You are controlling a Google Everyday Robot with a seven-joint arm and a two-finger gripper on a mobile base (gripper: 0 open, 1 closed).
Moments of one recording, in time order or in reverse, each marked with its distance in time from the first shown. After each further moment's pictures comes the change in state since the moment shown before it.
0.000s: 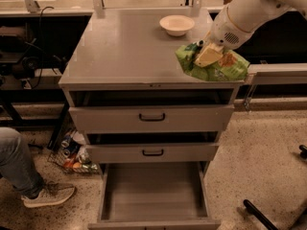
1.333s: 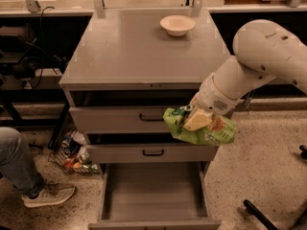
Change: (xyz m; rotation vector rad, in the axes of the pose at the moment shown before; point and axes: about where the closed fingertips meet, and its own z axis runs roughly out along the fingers) arm 0.040 0.158 0.071 -0.281 0.003 0.009
